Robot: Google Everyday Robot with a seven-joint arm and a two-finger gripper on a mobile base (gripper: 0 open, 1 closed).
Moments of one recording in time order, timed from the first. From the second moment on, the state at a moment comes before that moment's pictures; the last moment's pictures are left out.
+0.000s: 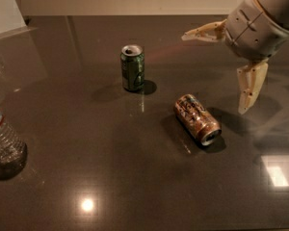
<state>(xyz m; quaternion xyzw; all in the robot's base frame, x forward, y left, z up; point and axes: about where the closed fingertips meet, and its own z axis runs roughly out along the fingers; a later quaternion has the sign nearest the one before) 0.479 -0.140 0.962 -0.86 0.45 0.01 0.23</state>
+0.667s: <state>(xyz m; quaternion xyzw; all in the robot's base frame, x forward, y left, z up) 0.463 -0.137 0.939 -0.93 0.29 -0.03 0.21</state>
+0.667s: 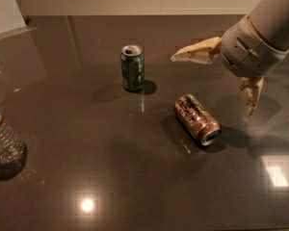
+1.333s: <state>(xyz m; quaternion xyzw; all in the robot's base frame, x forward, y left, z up) 0.455 -0.137 0.909 -0.98 0.10 -0.07 0.15</state>
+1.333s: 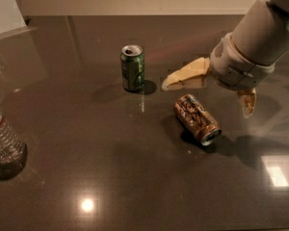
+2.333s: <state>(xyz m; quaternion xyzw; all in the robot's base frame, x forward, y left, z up) 0.459 -0.144 0.876 -0.99 -0.12 -0.07 0.06</state>
